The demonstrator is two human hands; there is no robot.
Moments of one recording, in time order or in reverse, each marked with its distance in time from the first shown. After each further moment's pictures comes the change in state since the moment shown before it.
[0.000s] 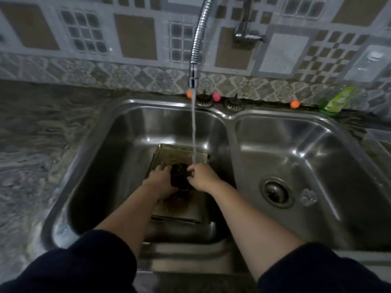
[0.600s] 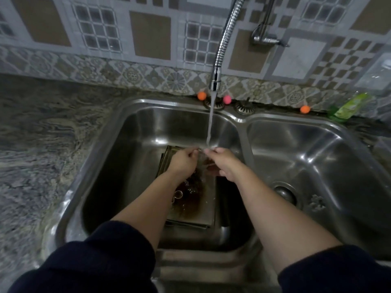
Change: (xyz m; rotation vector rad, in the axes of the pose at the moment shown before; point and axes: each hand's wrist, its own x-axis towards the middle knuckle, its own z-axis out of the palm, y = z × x) left_hand 0.011 0.035 -0.029 -0.594 0.249 0.157; right_hand 0.021 -0.012 -0.035 0.871 0.110 0.256
